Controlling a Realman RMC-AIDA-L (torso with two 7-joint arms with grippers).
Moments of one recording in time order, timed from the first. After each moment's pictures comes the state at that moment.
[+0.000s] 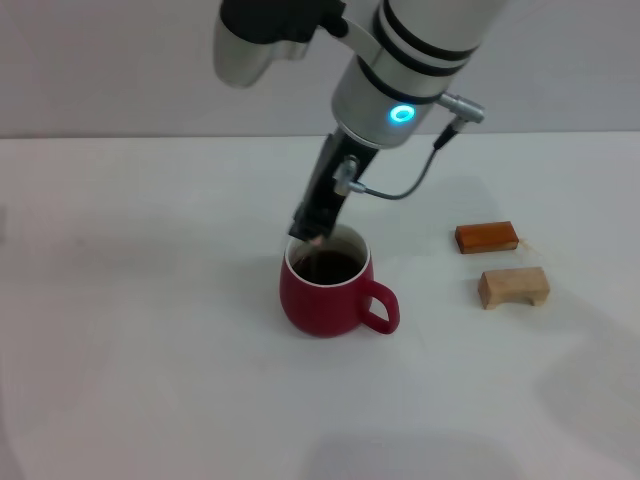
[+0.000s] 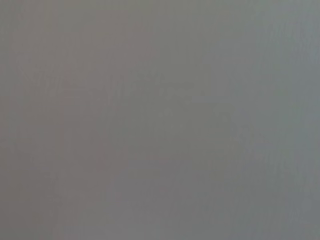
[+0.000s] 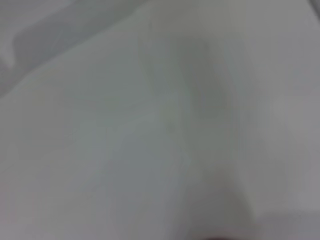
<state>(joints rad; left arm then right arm) -0.42 -2.07 -1.37 -0.22 2.22 1.09 -0.16 1.34 2.08 1.66 0.78 -2.46 1.42 -0.72</state>
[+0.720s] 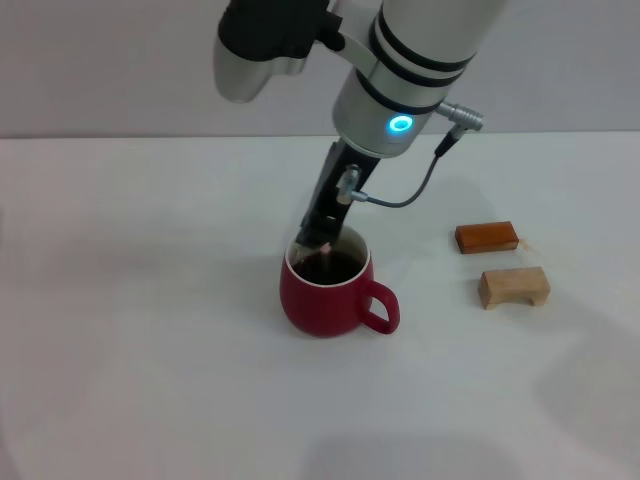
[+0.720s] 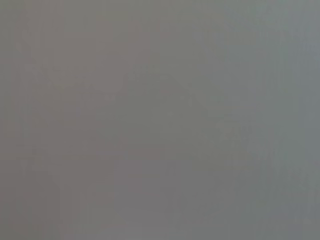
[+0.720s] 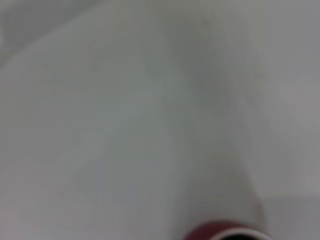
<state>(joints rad) -0.41 -2.07 -1.37 -0.22 2.22 1.09 -0.16 1.35 2.08 1.63 0.74 -2.46 1.41 -0.72</state>
